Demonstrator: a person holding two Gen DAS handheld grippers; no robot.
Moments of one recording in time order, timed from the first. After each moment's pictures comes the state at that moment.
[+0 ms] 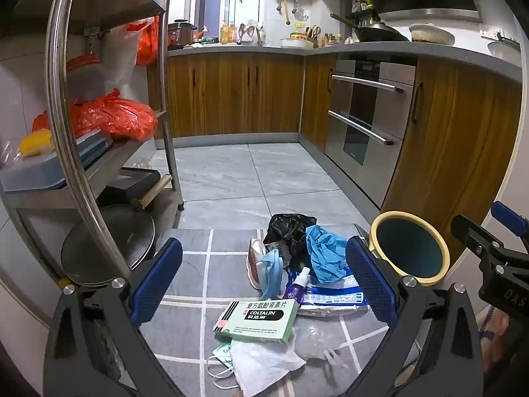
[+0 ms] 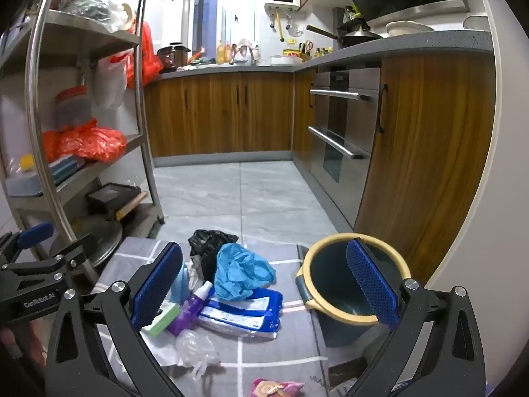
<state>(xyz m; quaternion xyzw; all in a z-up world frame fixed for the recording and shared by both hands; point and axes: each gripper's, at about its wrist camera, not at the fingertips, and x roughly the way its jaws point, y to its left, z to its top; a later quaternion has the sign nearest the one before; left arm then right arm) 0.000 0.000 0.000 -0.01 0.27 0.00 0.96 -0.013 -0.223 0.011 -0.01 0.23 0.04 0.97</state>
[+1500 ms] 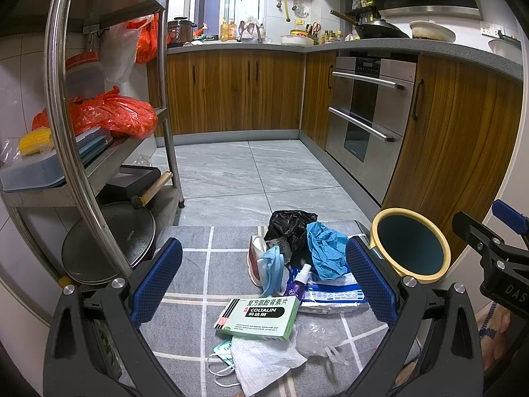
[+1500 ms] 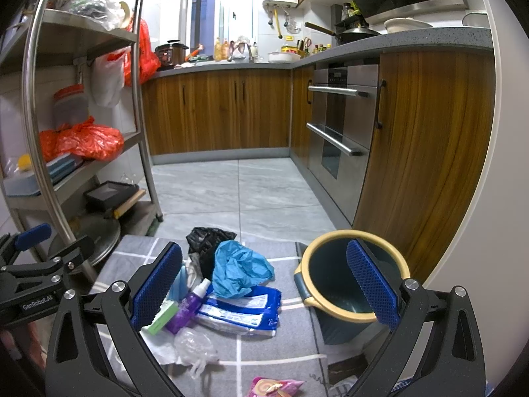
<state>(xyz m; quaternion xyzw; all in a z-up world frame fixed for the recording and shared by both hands) 0.000 0.000 0.000 -0.01 0.27 0.01 0.96 -0.010 -0.223 0.008 -0.01 0.24 0.04 0.97</state>
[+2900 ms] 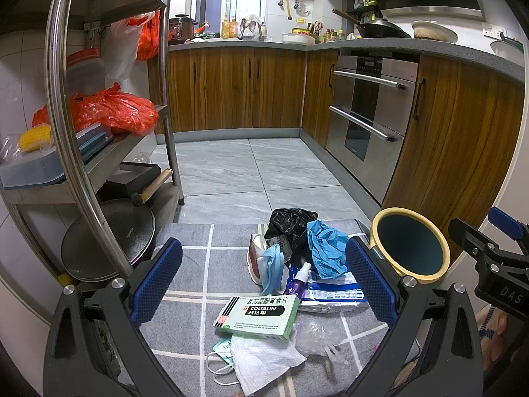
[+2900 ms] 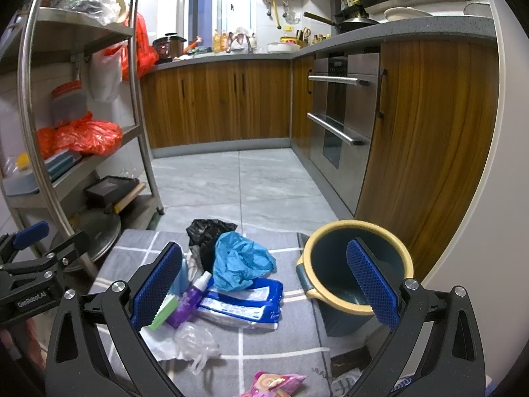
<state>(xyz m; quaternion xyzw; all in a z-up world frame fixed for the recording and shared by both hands) 0.001 0.000 0.000 -0.02 0.27 0.01 0.96 -0.006 -0.223 -0.007 0.00 0.25 0.04 0.97</state>
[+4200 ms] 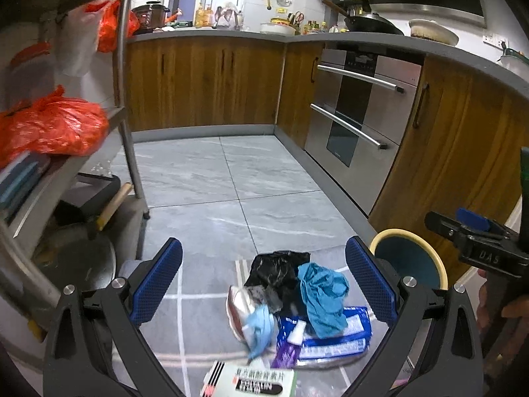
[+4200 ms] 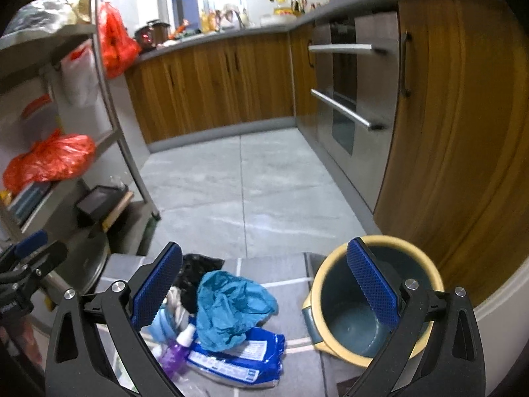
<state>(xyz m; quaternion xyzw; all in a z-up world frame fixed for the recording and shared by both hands) 0.136 0.012 -0.007 -0.03 0.30 -0.07 0.95 0.152 -0.242 -0.016 0.05 0.32 0.06 0.94</state>
